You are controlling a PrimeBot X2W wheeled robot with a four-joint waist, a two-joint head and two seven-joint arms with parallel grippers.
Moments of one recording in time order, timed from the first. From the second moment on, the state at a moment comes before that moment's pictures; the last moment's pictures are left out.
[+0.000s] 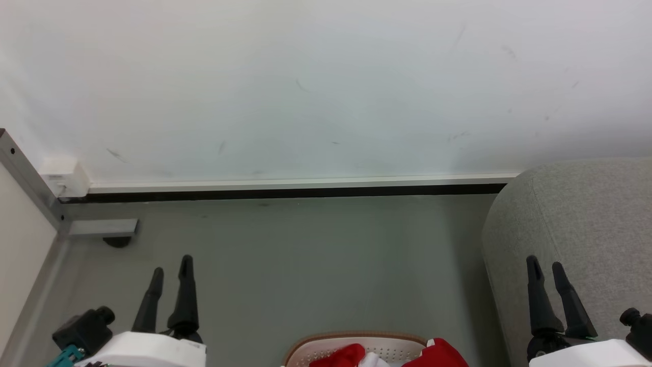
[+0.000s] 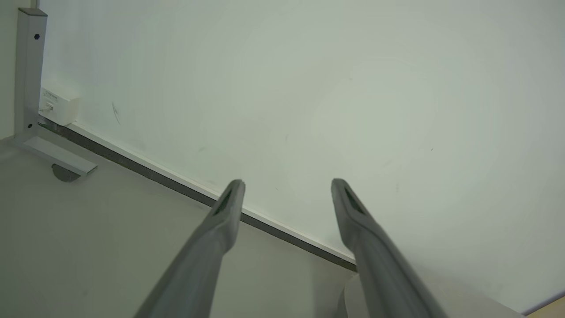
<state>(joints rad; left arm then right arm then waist) -0.07 0.04 0.01 0.12 -0.61 -0.06 -0.12 -0.10 -0.16 0.20 0.21 0.86 0.13 -0.25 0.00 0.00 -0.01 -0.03</state>
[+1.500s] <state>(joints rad) -0.07 0.05 -0.02 0.18 -0.18 -0.06 -0.22 -0.12 -0.08 0.14 0.34 0.37 0.13 -0.26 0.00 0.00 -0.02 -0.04</state>
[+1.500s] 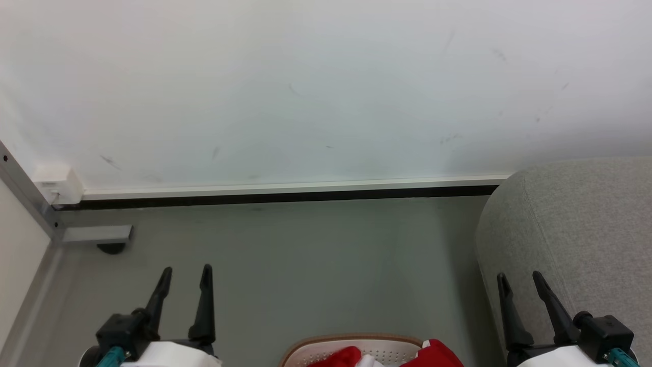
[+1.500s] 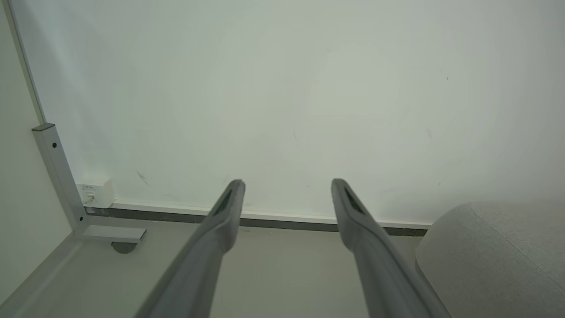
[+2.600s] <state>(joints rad) -0.08 0.05 0.00 0.19 -0.05 -0.08 -0.26 -0.12 -0.05 0.12 0.34 0.24 0.13 -0.26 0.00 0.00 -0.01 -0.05</state>
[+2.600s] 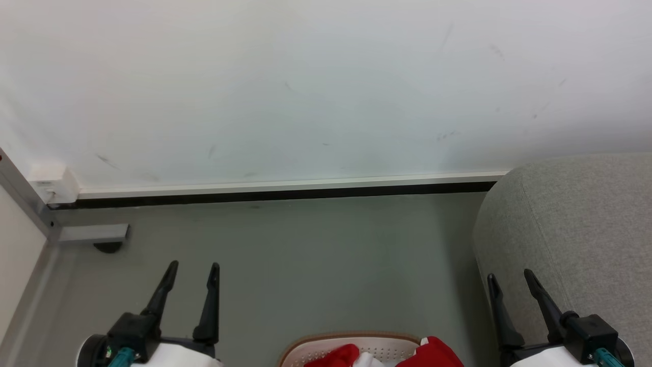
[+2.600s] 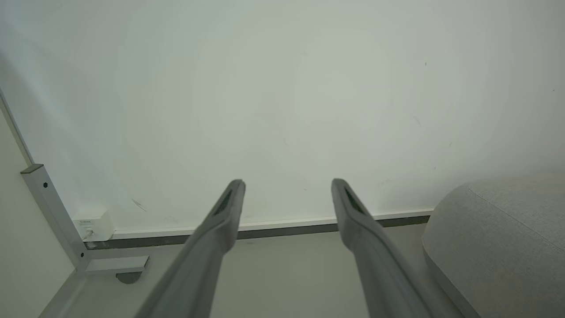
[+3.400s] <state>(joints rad) -0.11 0.05 -0.04 0.21 -0.05 -0.10 -0.26 -0.12 -0.05 0.10 0.32 0.25 0.13 -0.26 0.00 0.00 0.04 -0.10</state>
